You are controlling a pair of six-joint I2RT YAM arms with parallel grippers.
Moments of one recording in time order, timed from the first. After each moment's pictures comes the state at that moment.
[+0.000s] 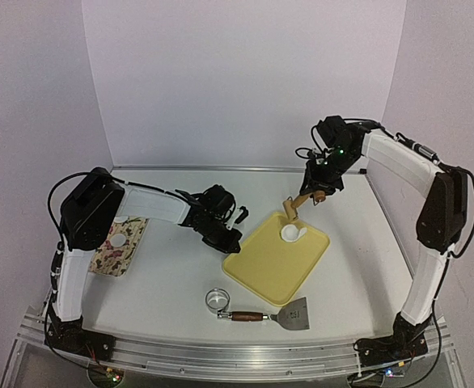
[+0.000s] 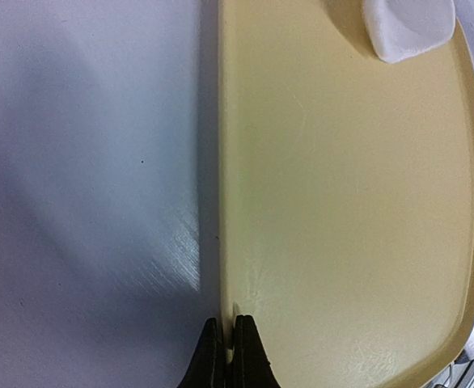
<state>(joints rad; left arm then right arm) -0.84 2.17 1.50 -0.35 0.25 -0.26 0.42 1.90 1.83 -1.09 -0.21 0.39</state>
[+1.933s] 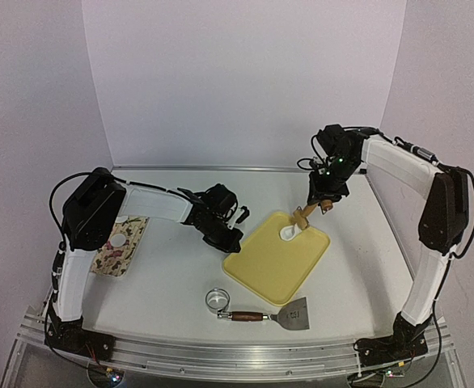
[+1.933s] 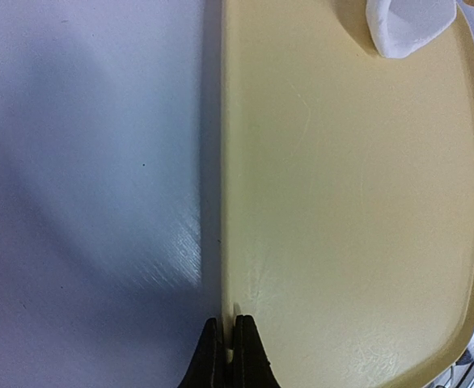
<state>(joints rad) -0.84 2.19 1.54 -0.39 0.23 -0.26 0.42 1.89 1.74 -1.09 -0.10 0.28</state>
